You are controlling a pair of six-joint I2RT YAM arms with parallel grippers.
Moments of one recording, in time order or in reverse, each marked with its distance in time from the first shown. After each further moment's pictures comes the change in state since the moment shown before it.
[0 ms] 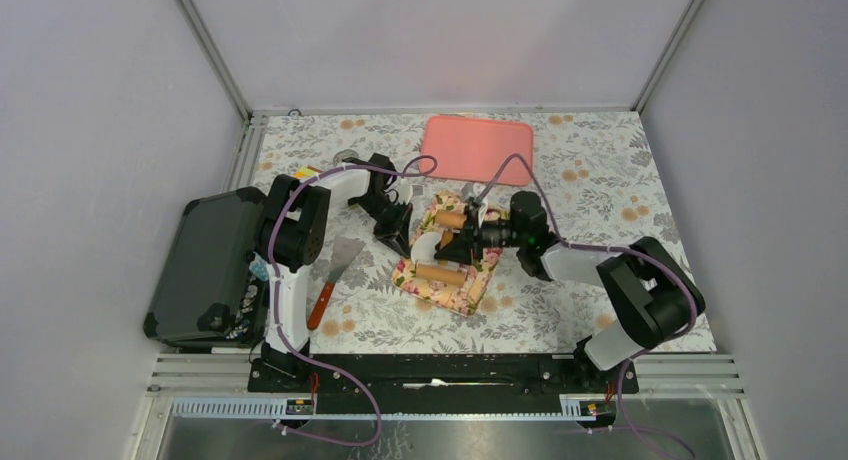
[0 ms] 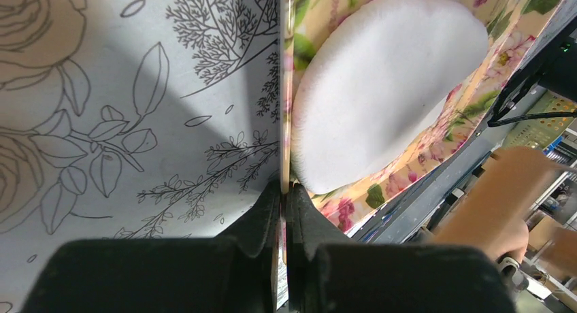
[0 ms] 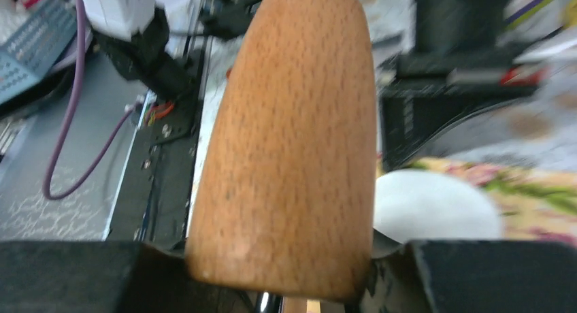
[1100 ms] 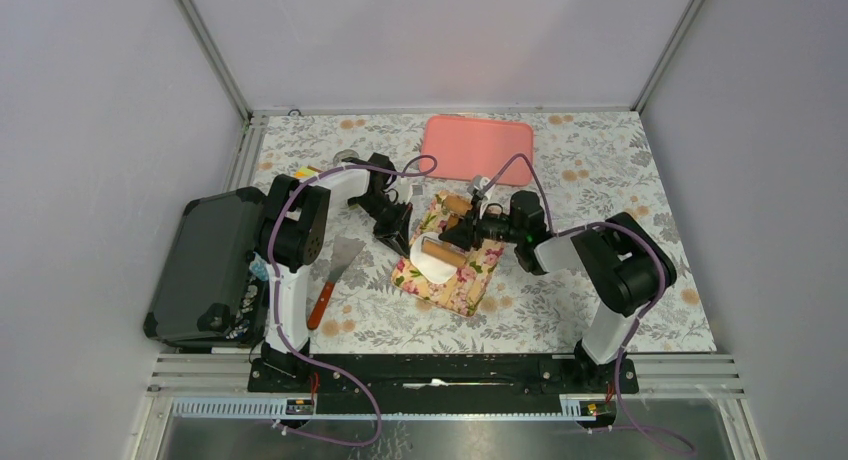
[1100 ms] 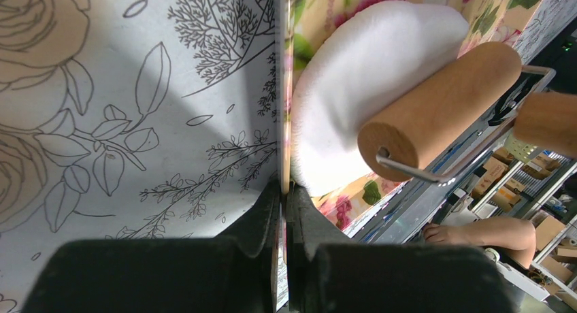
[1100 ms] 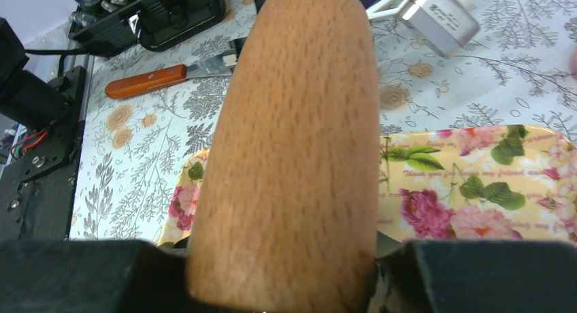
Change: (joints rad) left arm 0.004 0.000 0.002 -0.001 -0.001 0.007; right arm -0.098 0.193 0.031 0.196 0.178 -0.031
